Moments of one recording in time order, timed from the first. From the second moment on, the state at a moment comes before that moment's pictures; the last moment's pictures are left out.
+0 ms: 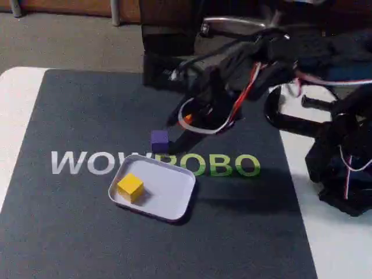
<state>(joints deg) 16.0 115.0 126.7 40.4 -104.2</state>
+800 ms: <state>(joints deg) 23.3 96.7 126.6 28.6 -112.0</state>
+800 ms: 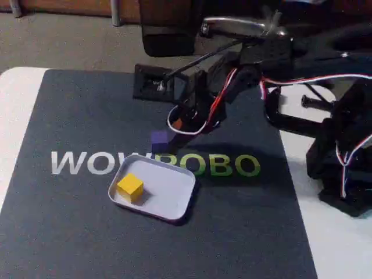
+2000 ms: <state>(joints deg) 25.0 86.2 117.4 26.9 -115.8</state>
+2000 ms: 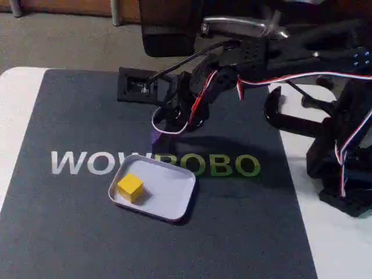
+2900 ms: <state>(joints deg) 24.9 84.2 121.5 22.7 -114.5</state>
